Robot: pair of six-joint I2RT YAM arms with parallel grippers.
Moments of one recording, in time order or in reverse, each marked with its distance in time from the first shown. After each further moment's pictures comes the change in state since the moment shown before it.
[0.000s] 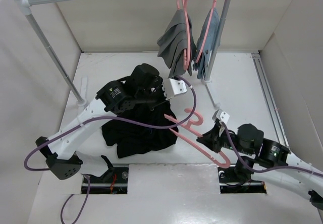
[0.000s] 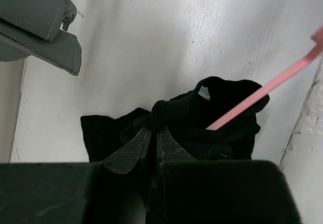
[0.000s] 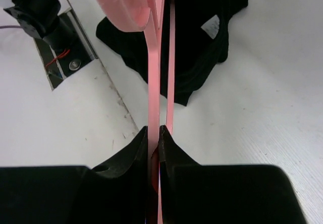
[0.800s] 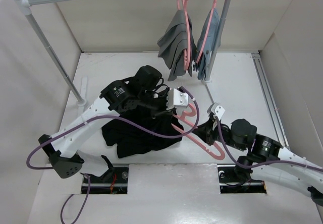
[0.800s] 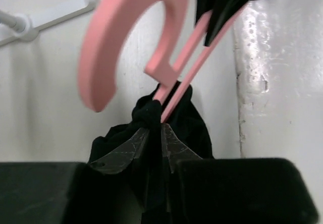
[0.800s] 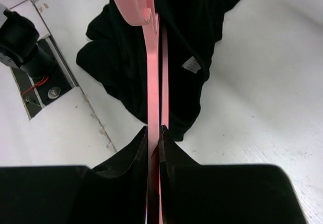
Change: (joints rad) left arm 0.000 0.024 -0.014 -0.042 0.348 0.113; right arm 0.000 0.139 0.027 0.157 0.093 -0.051
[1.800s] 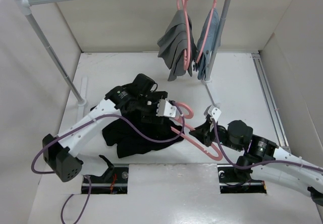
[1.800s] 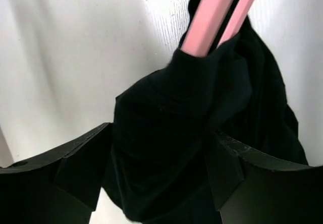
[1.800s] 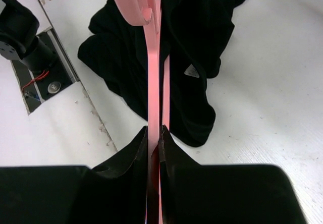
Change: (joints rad) left arm 0.146 -0.052 -0.322 0.101 -0.080 0.416; right arm 0.000 0.008 -0.064 0.073 -0.039 -0.005
